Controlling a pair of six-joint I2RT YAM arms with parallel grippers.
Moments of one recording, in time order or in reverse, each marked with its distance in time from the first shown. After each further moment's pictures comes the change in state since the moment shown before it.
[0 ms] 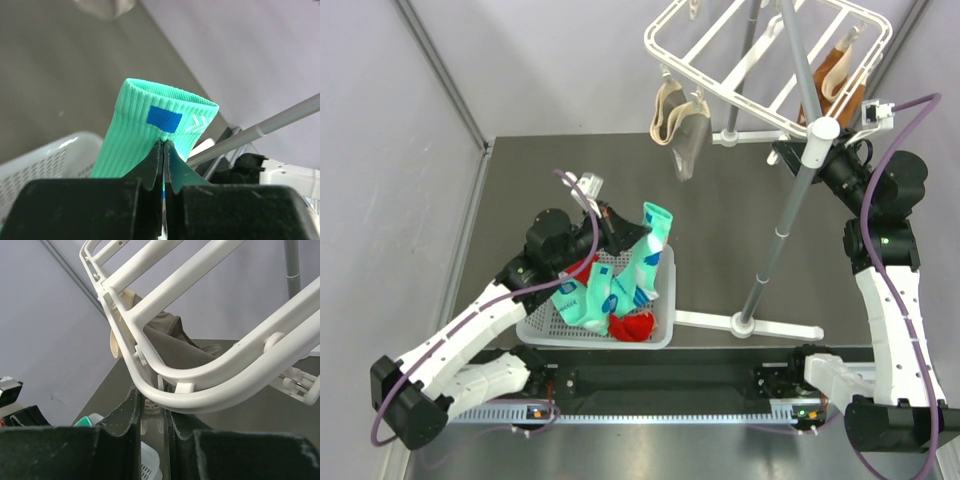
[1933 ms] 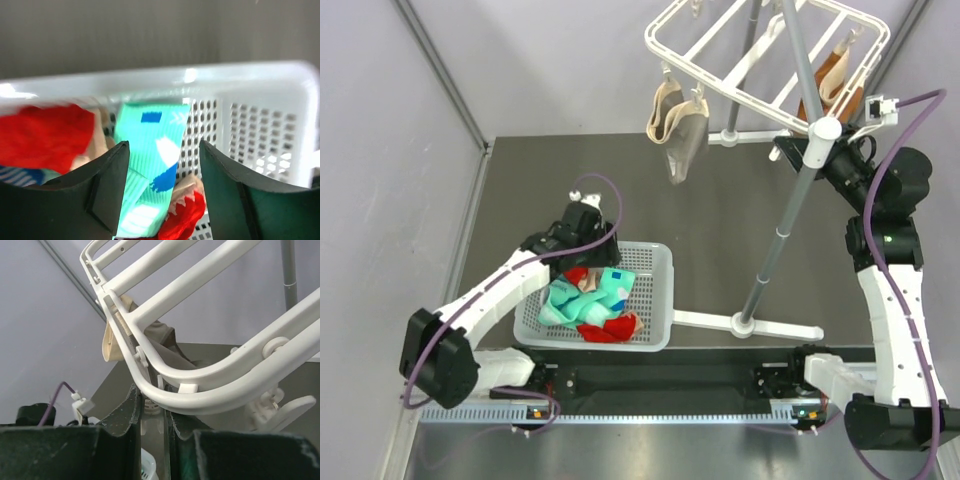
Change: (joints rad) left arm 0.121 0.301 0.135 -0.525 -0.289 0.117; right arm 0.000 0.011 0.043 -0.018 0.008 -0.005
